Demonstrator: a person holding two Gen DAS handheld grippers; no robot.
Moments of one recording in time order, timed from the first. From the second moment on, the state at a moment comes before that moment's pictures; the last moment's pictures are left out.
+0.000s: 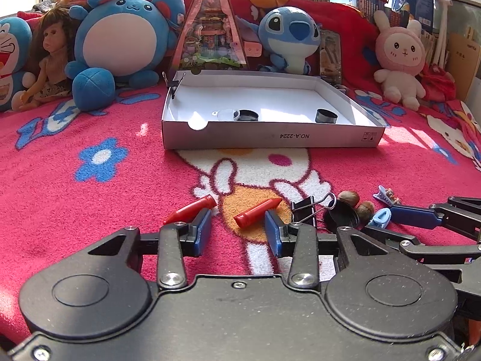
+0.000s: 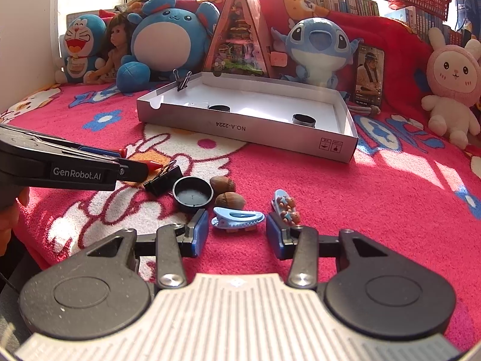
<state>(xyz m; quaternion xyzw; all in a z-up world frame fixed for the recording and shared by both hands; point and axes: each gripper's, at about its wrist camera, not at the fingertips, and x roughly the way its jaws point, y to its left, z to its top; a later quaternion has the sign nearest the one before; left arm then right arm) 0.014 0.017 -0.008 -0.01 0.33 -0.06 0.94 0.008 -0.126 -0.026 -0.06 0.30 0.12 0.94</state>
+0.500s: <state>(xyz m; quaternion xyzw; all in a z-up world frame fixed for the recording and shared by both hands) 0.011 0.032 -0.005 -0.02 0.33 -0.04 0.94 0.007 -0.126 -0.026 -0.06 0.30 0.12 0.95</state>
